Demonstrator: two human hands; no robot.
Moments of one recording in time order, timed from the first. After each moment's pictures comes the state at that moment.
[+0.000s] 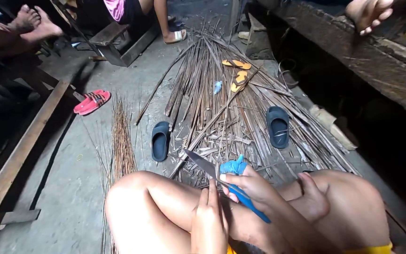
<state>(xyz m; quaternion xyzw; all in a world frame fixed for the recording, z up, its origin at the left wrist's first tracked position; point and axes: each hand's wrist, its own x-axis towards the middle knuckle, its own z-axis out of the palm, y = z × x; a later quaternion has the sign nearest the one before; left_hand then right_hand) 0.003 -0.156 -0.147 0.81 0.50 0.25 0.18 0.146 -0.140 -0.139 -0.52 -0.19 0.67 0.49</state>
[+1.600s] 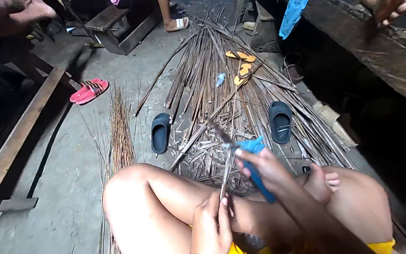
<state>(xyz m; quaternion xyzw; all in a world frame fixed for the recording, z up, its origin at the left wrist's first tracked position) -0.019 -0.161 -0.152 0.72 0.44 0.29 0.45 0.165 -0.131 -0.138 -0.56 -0.21 0.59 0.55</state>
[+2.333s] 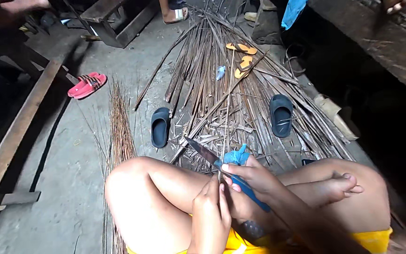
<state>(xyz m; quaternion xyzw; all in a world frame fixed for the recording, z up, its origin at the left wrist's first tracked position) -0.012 -0.161 -0.161 0.78 0.47 0.31 0.27 0.135 -0.146 -0.142 -0.51 -0.19 0.67 0.50</state>
